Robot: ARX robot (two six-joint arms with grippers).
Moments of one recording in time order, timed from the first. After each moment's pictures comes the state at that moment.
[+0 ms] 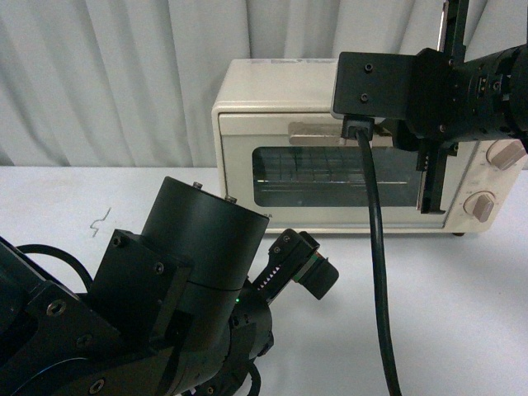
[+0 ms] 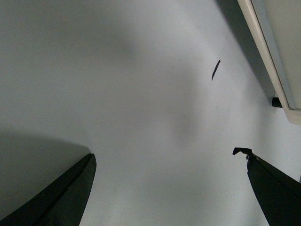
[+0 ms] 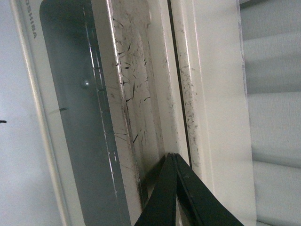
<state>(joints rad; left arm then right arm) -0.59 2.07 0.79 0.56 -0.02 -1.23 0.25 1.86 1.06 0.34 -0.17 -1.34</state>
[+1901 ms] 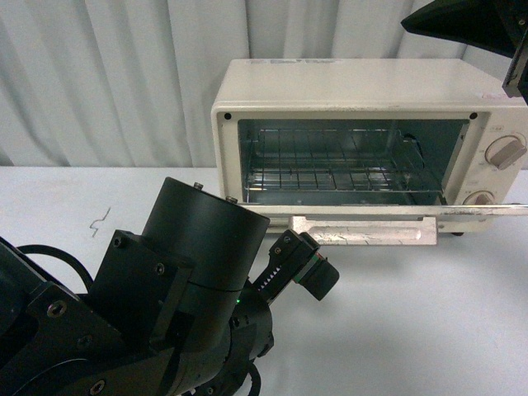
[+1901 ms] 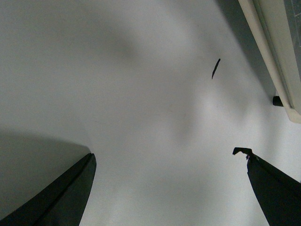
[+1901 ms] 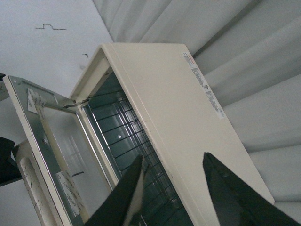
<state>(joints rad) -0.59 2.07 0.79 0.56 -0.02 -1.22 0.23 1.47 1.04 0.01 -0.37 -0.91</state>
